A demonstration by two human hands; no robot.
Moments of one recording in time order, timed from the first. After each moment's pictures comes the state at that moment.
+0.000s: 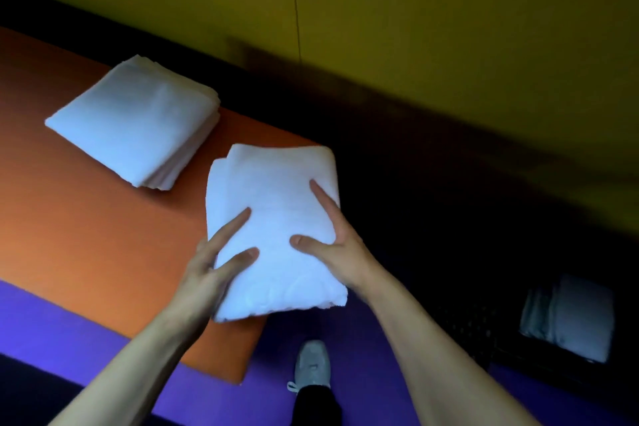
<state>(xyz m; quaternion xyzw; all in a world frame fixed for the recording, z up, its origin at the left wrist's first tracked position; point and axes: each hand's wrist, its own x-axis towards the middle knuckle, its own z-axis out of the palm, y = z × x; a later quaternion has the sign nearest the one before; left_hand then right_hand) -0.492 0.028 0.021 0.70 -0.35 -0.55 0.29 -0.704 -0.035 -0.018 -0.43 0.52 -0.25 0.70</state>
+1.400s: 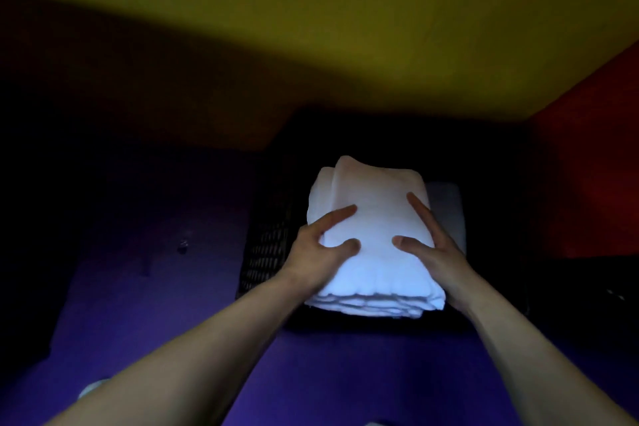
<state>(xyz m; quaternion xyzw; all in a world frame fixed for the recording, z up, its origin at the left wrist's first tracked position) -1.098 0.098 -0.252 0.53 -0.48 -0.66 0.22 -1.310 0.147 -0.242 -0.29 0.67 -0.37 0.57</state>
